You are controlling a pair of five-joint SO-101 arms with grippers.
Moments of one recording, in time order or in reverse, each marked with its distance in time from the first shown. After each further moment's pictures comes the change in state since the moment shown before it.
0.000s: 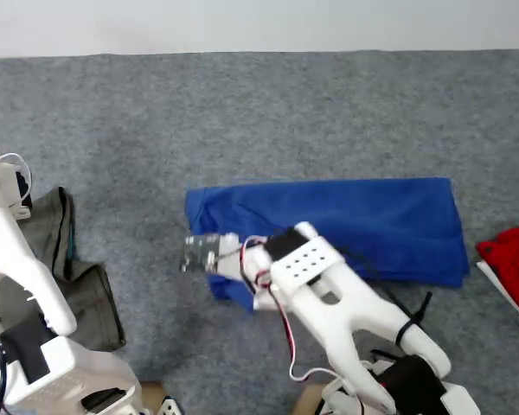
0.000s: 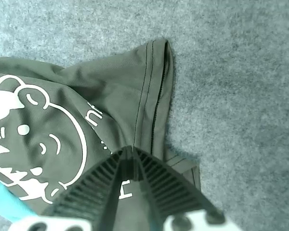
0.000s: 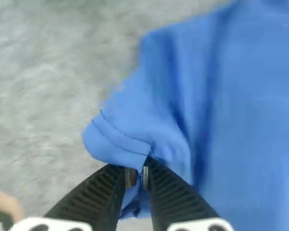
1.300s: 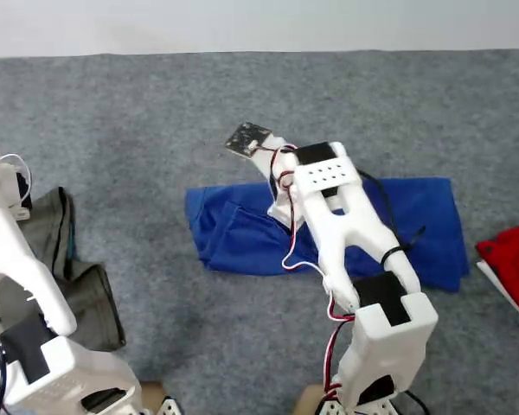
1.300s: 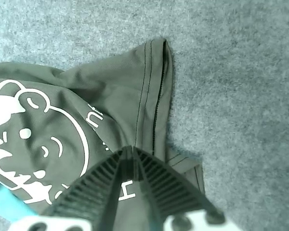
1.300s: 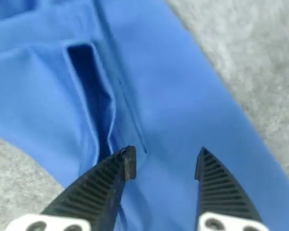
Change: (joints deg) left arm 0.0 0.0 0.0 0.0 -2.1; right arm 17.4 31.0 -38.2 6.2 -14.0
